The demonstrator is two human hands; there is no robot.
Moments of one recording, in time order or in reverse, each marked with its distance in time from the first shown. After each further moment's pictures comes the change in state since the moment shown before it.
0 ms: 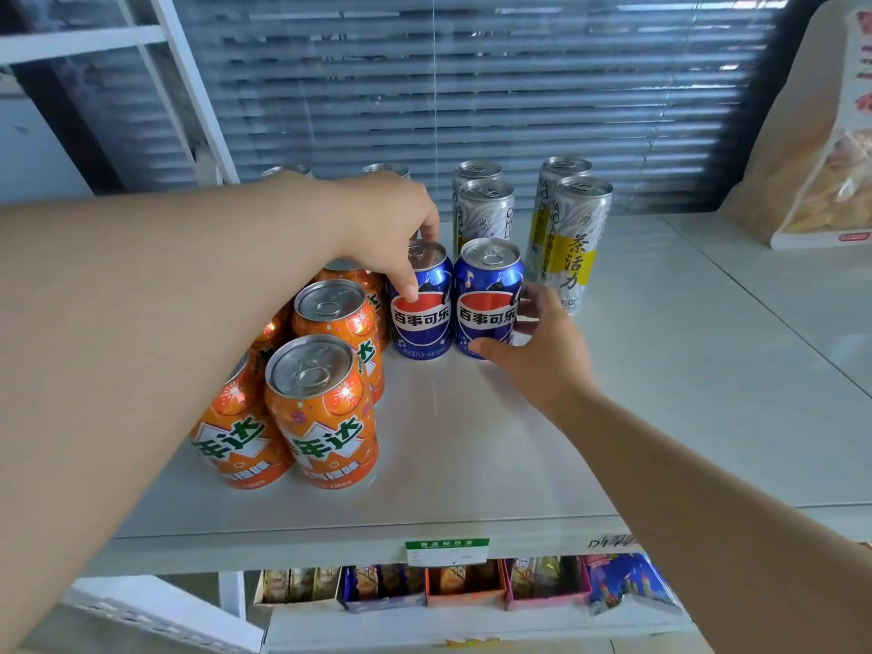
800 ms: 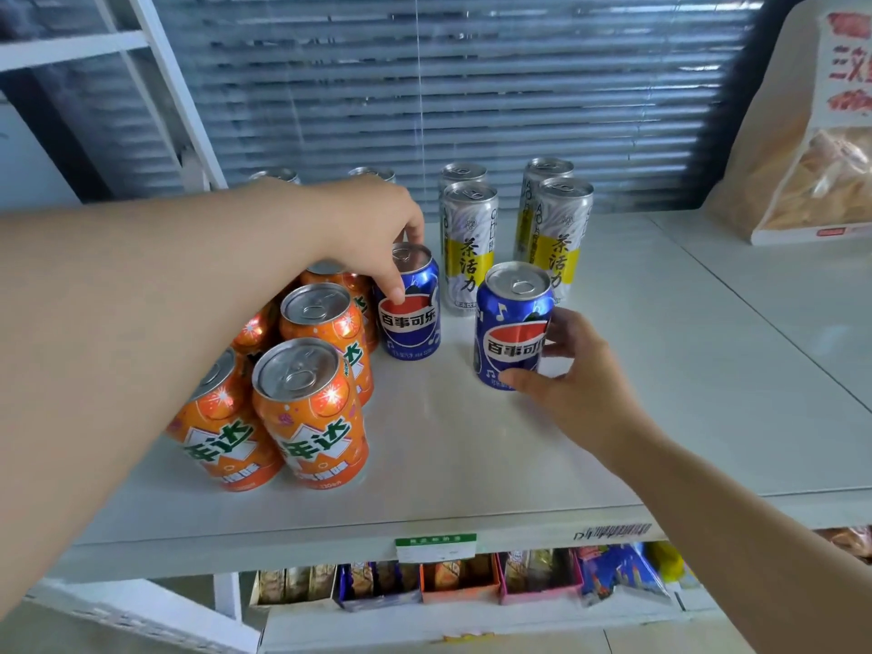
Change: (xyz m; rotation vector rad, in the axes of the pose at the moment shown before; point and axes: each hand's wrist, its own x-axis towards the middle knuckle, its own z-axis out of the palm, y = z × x) left_hand 0.002 -0.003 -0.002 0.011 -0.010 0.014; right_hand -0.031 0.018 -0.037 0.027 -0.025 0.017
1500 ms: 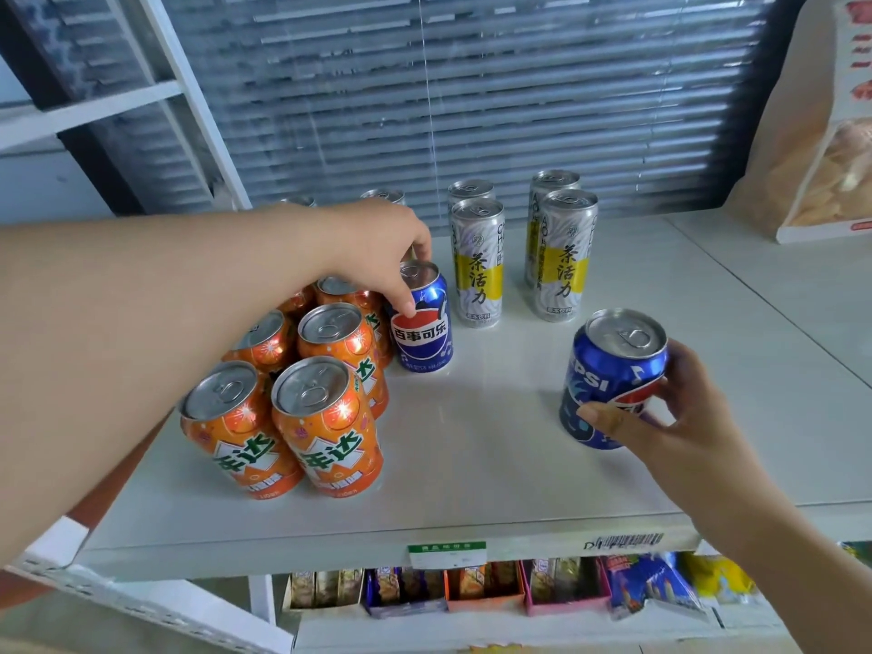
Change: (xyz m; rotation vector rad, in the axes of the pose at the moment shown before) left_hand 0.001 0.001 -0.005 0.020 -0.036 -0.011; right_hand -0.047 0.005 -0.052 0.294 0.044 0.035
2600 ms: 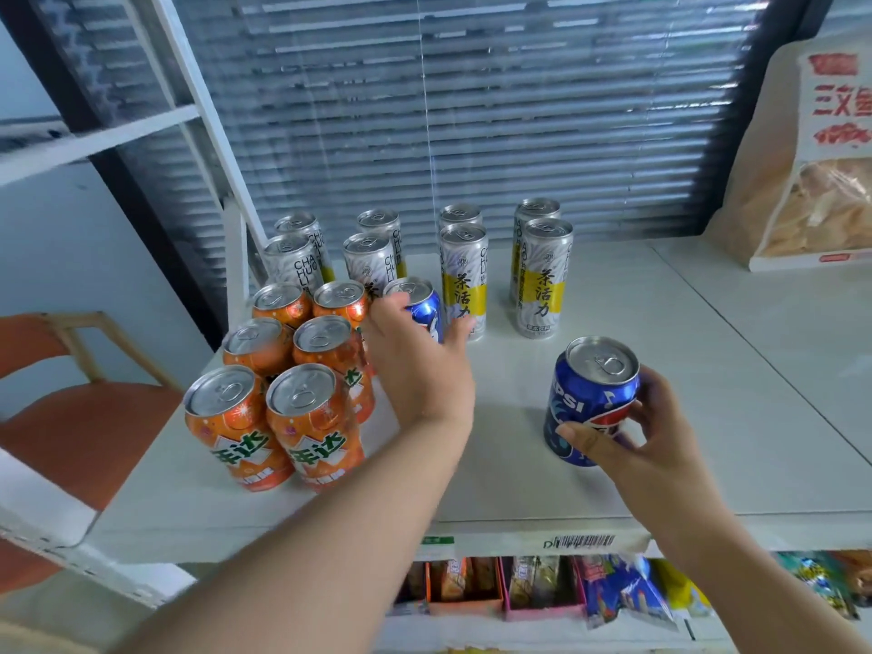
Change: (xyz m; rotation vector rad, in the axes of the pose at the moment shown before) left_hand -0.030 0.131 0.077 -0.984 1.022 -0.743; right_hand -0.009 -0.002 -0.012 -0.012 0.005 0.016
